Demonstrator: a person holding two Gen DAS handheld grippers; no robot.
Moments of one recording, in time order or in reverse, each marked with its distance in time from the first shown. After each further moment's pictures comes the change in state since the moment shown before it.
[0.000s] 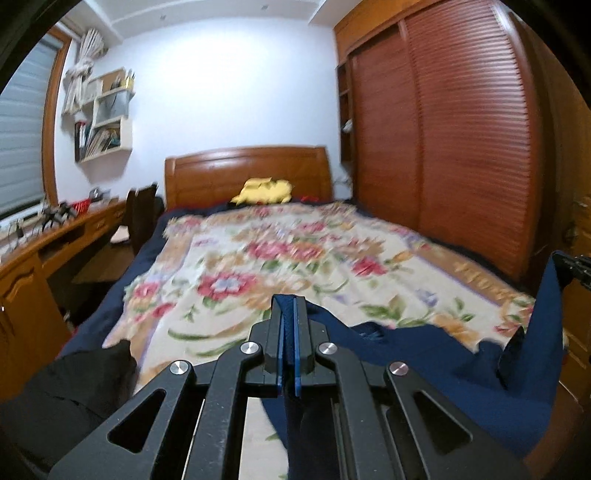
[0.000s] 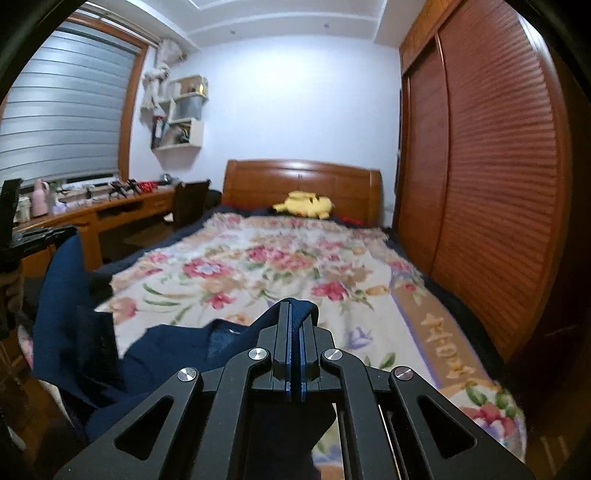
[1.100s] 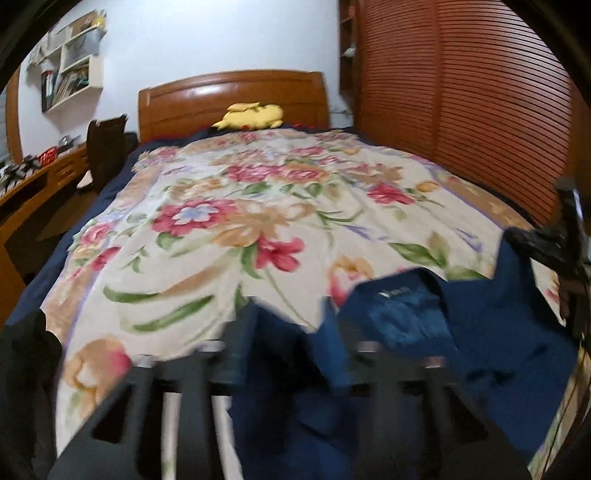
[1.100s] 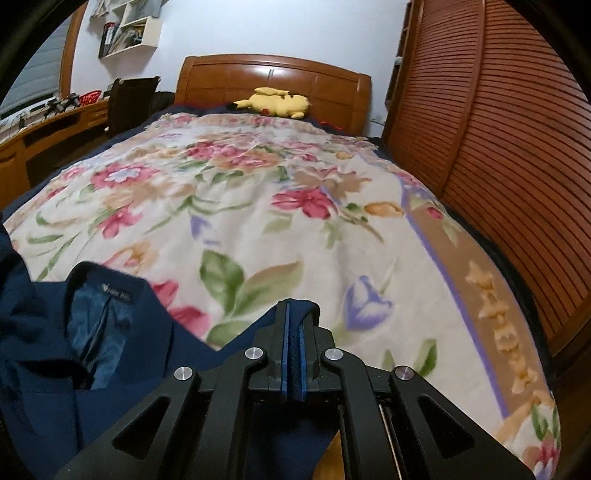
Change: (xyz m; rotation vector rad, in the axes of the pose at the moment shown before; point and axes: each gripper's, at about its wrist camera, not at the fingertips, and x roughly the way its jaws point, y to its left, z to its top) left arm 0.180 -0.011 -0.058 0.012 0.229 -0.068; right arm 0.264 0.032 0.015 -0.042 0.361 -0.140
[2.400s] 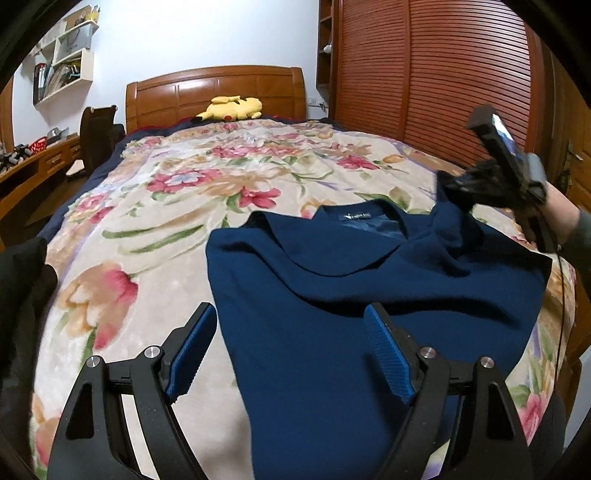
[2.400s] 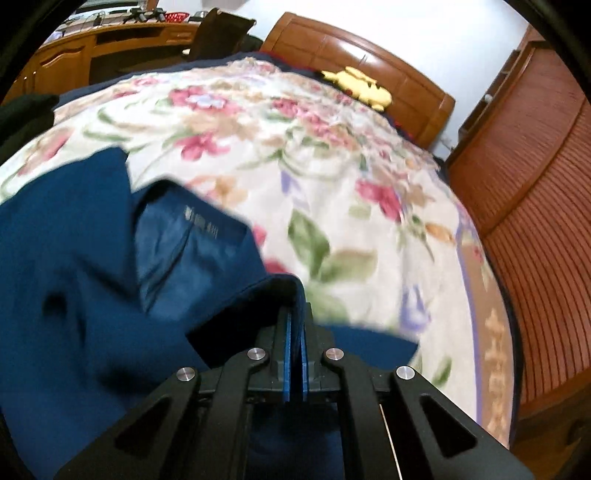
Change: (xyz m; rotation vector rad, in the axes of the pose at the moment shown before) left arm -0.052 0.001 -0.095 0.011 0.008 -0.073; right arm -0.031 0.068 0.002 -0.361 0.100 0.057
